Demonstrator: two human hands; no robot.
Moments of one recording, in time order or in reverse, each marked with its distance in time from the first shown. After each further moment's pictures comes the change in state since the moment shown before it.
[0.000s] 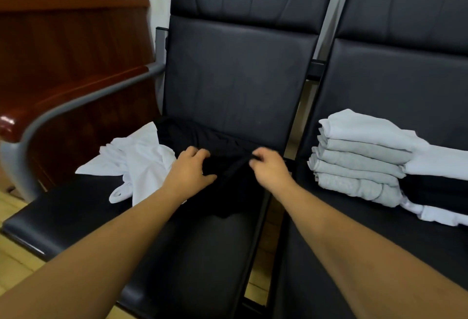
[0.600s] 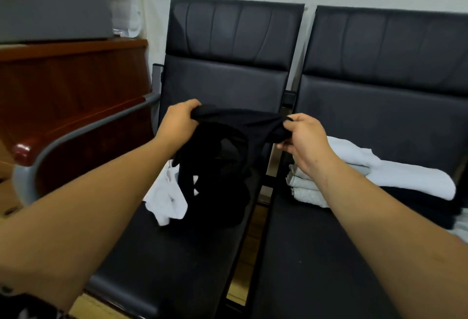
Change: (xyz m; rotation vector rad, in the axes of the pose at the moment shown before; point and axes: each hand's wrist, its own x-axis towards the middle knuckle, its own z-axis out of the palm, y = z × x) left_hand 0.041 0.088 -0.142 -0.202 0.308 0.103; right_hand -0.048 -0.084 -0.147 0.667 0.216 0.024
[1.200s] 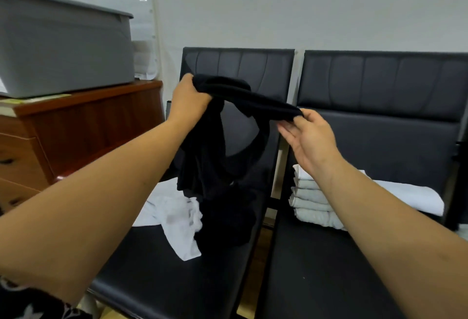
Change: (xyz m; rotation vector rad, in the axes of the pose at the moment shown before) left_hand 0.023 0.100 -0.095 -0.276 0.225 -0.066; right_hand -0.036 -0.070 -0.004 0.473 -0.106 -0.196
